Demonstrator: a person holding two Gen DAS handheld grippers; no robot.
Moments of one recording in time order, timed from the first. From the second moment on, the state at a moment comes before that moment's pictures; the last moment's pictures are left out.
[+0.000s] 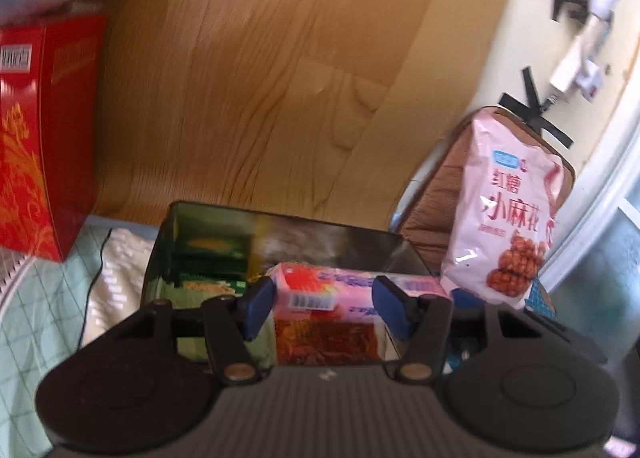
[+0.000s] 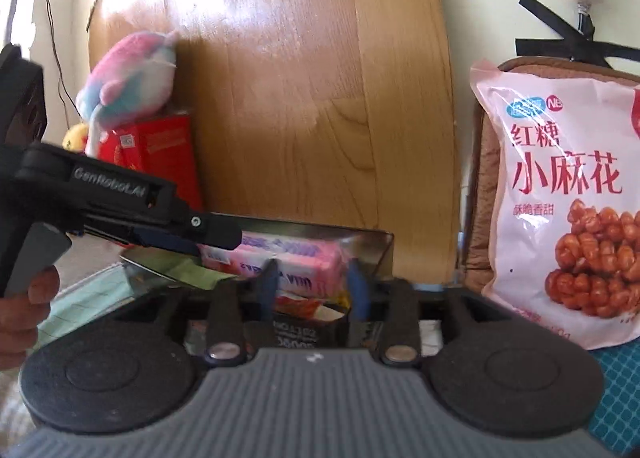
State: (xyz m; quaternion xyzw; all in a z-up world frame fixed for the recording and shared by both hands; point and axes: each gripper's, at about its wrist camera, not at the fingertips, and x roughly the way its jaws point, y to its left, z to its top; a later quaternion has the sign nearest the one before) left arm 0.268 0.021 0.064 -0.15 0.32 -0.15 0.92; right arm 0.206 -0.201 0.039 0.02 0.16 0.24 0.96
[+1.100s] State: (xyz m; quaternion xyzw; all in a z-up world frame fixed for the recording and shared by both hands) left arm 0.104 -0.034 0.004 -0.16 0.43 -0.30 0.84; right arm 0.036 -0.222 0.005 -0.05 0.28 0.29 0.91
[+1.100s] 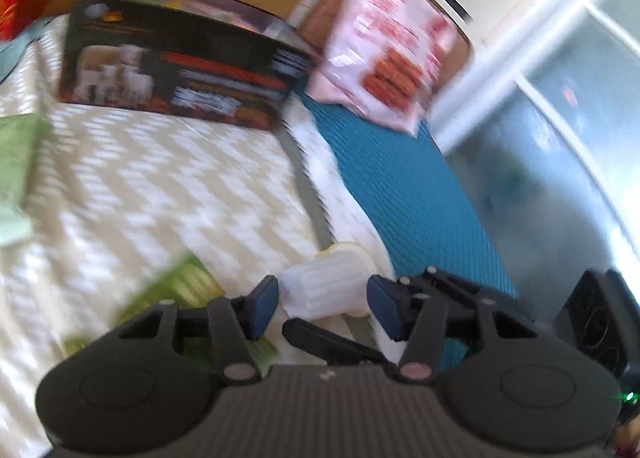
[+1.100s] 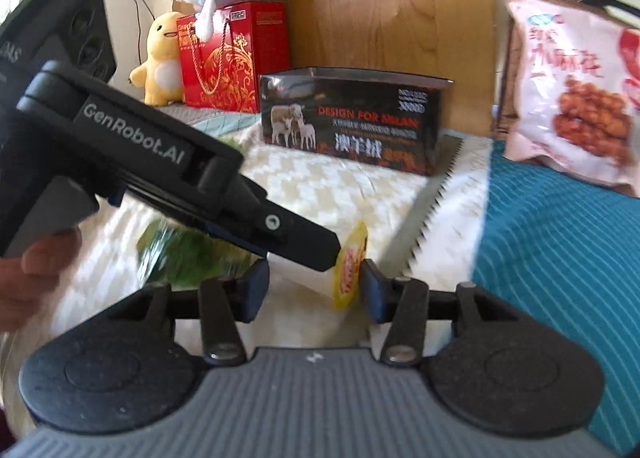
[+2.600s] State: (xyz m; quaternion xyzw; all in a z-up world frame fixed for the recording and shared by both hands) left arm -0.008 0.106 -0.009 -0.22 0.37 -0.21 0.88; right arm -0.015 -0.091 0.001 -0.12 0.26 0.44 0.85
